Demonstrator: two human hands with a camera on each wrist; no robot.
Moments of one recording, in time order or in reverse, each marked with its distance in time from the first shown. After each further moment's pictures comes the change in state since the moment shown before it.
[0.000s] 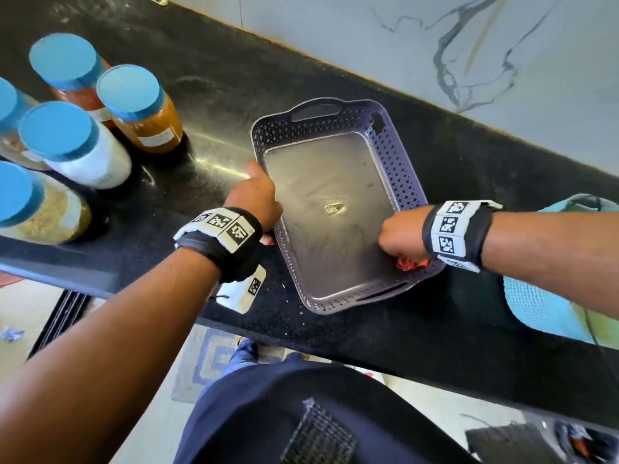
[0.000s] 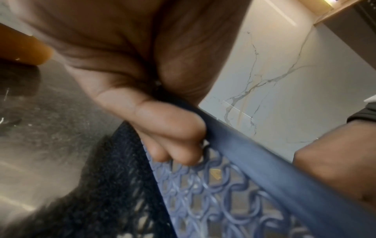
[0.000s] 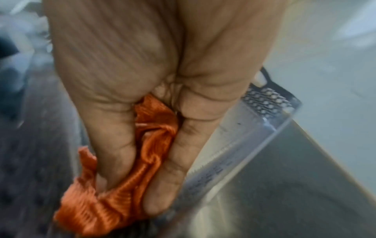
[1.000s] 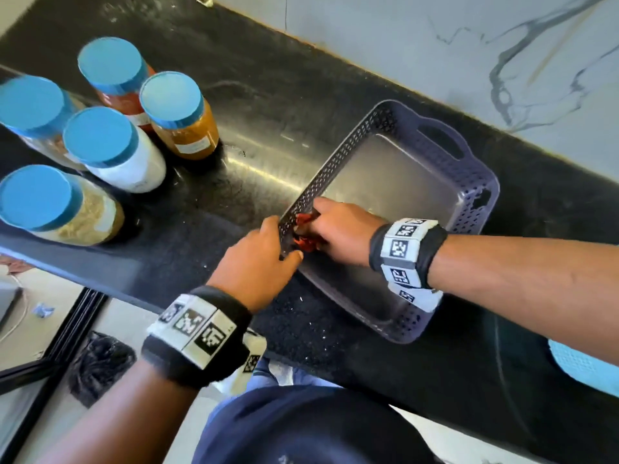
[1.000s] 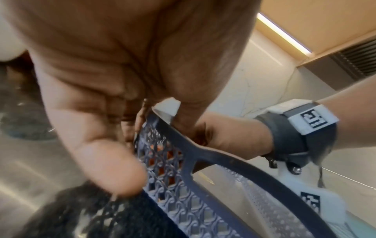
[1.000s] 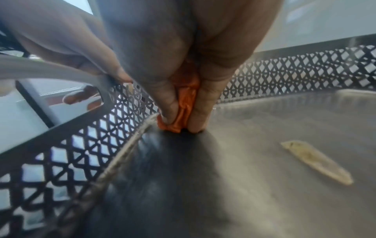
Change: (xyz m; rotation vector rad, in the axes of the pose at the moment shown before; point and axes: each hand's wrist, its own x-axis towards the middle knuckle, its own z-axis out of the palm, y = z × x) left_hand -0.063 -0.043 -0.007 -0.023 -0.047 0.055; right_hand 0.075 -0.046 -0.086 0.449 0.646 -0.071
